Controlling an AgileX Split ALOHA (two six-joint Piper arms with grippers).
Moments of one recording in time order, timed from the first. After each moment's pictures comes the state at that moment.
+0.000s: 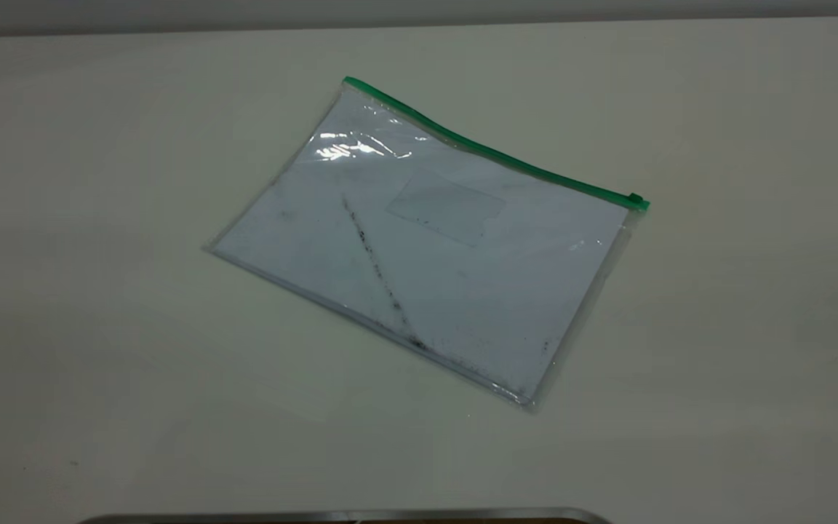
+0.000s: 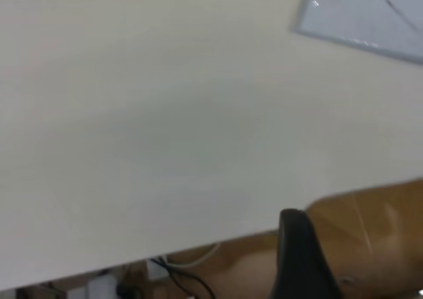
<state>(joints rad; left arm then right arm) -0.28 0.19 -0.57 0.07 1.16 -0.05 0.12 -0.02 -0.48 0.18 1.14 -0.26</state>
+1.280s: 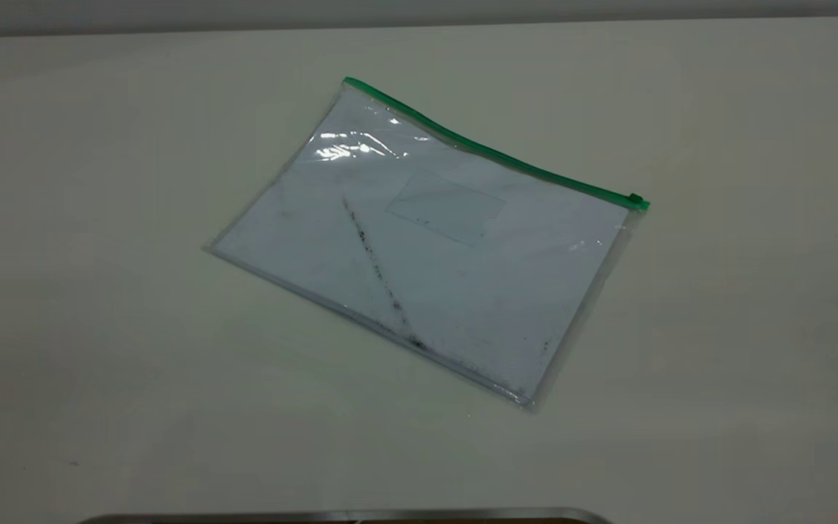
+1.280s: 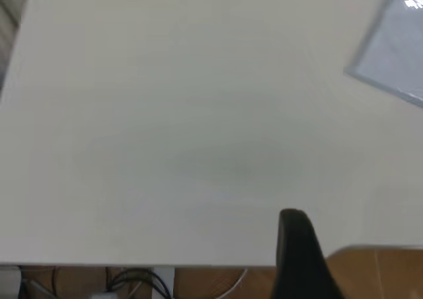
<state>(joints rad) 0.02 -0.02 -0.49 0.01 1.13 0.01 0.12 -0.02 -0.48 0.18 1.14 -0.26</state>
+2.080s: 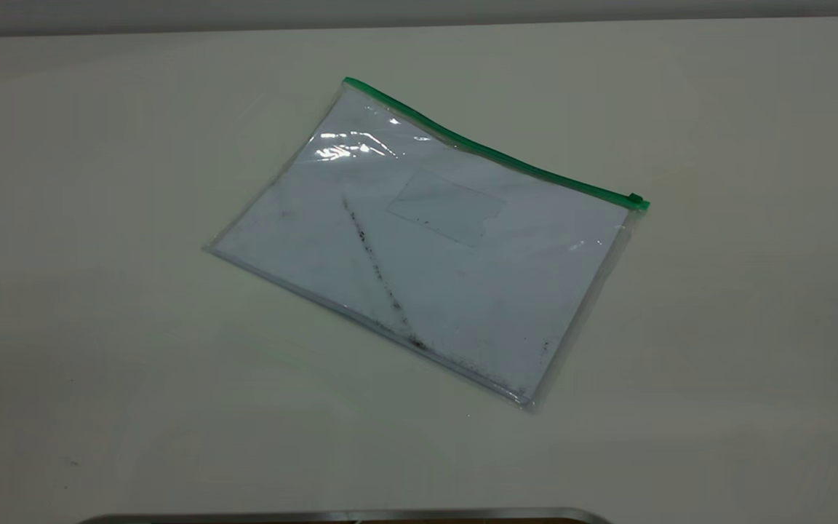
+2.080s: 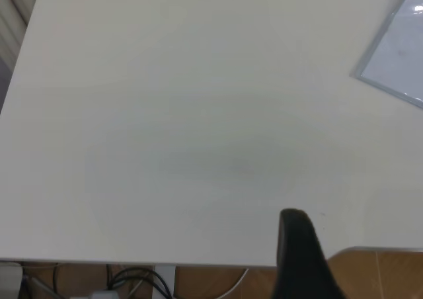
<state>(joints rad) 0.04 -0.02 -0.49 0.01 1.13 0.01 0.06 -0.02 -0.48 0.19 1.14 -0.26</state>
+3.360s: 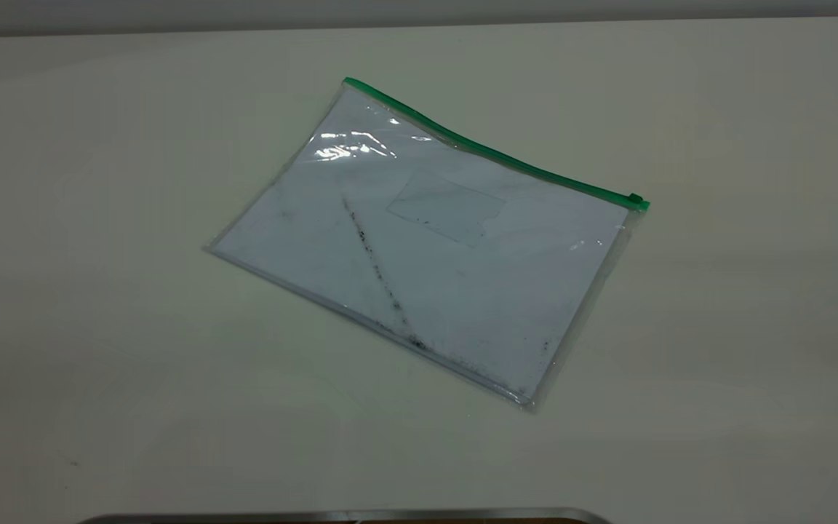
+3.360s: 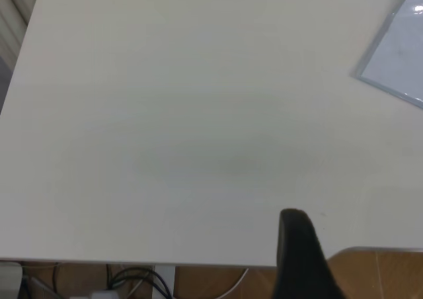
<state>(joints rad) 0.04 -0.02 -0.49 0.01 1.14 0.00 0.02 -0.02 -0.48 0.05 1.14 -0.08</state>
